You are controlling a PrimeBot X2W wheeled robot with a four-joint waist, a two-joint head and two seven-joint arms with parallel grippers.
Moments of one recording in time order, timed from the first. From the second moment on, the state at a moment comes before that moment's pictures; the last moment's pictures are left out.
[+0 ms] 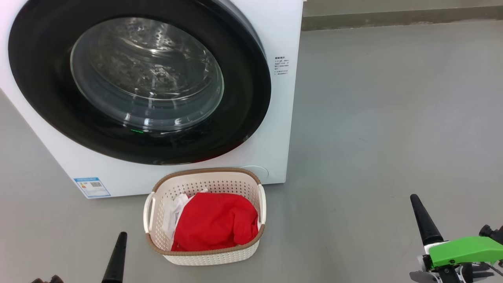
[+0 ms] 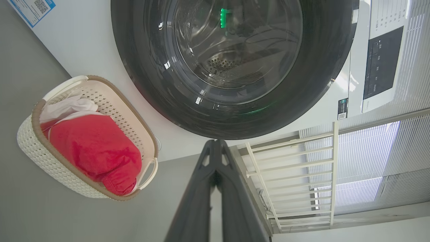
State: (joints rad) left arm -0.01 0.02 0.09 0.26 -1.29 -0.12 0.03; right arm -0.03 -0.03 -0.11 0.28 1.30 0.13 0.03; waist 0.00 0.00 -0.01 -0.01
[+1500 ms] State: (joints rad) left arm -0.07 0.03 0.09 0.27 -1.60 -0.12 0.11; right arm -0.07 -0.03 -0.13 0.27 1.61 0.13 0.11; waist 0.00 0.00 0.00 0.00
